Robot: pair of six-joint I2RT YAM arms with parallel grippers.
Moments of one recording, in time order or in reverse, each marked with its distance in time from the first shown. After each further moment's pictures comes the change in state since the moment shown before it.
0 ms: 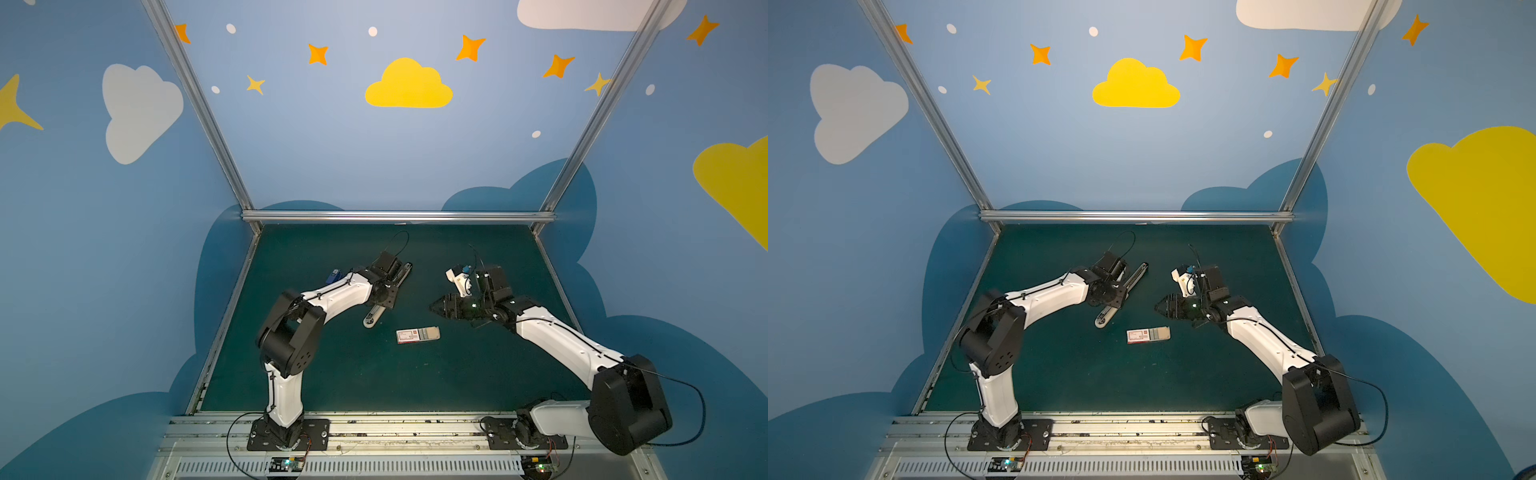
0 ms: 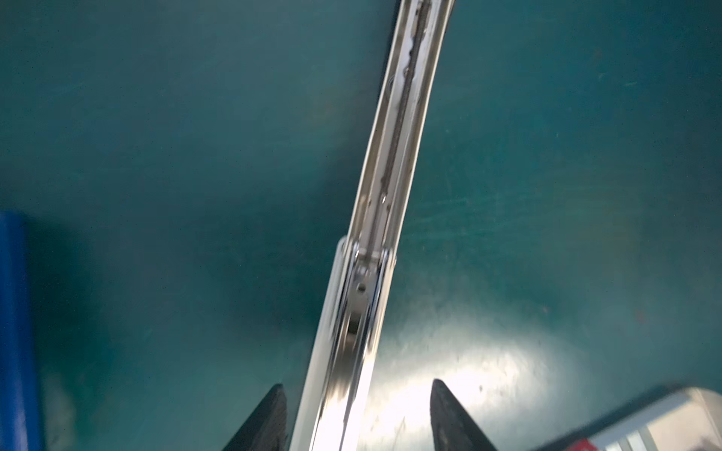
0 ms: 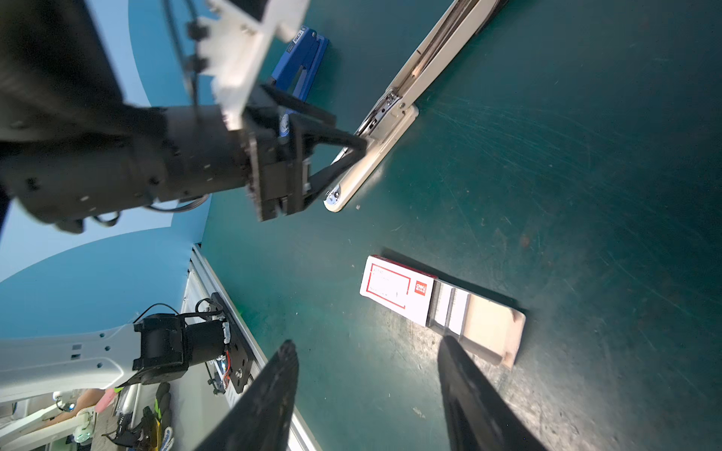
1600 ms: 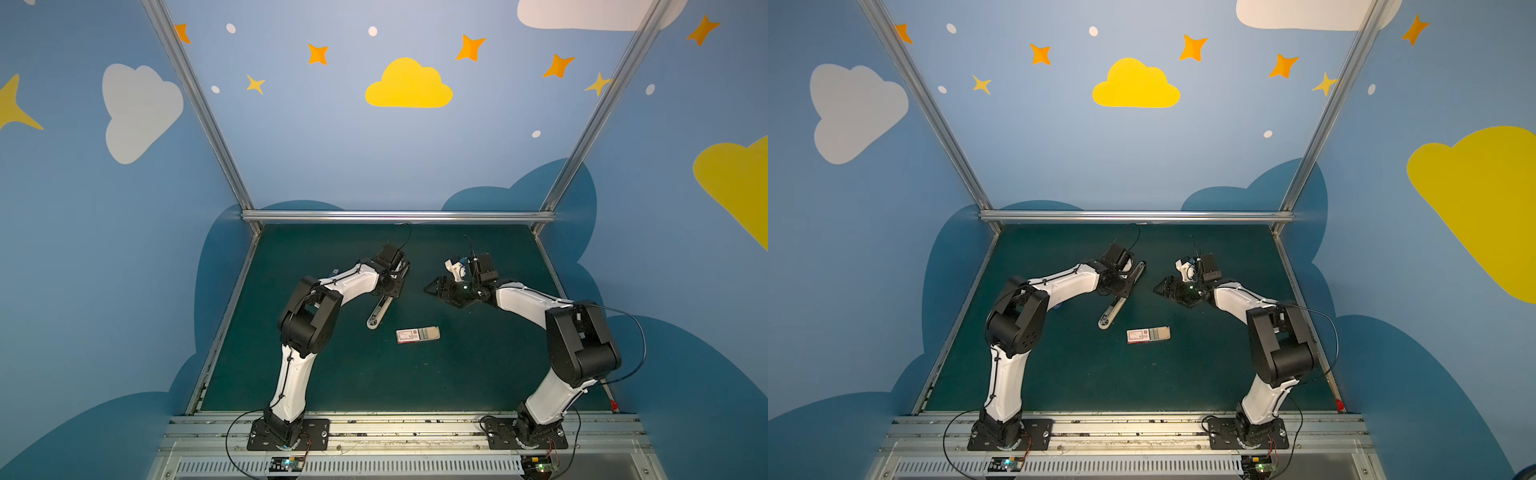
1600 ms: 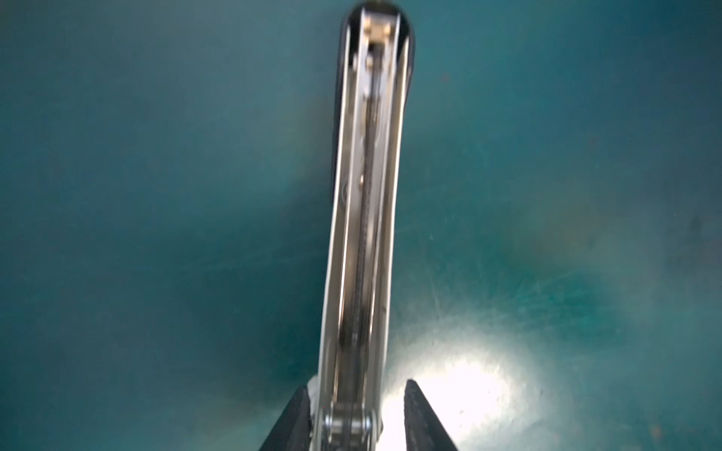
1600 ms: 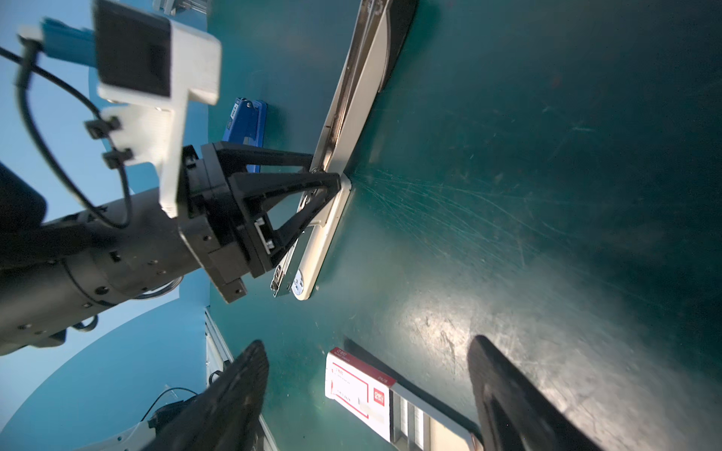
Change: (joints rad) left arm 0.045 0.187 0.178 0.071 0.104 0.063; right arm -0.100 0.392 0.165 0.153 -0.060 0.124
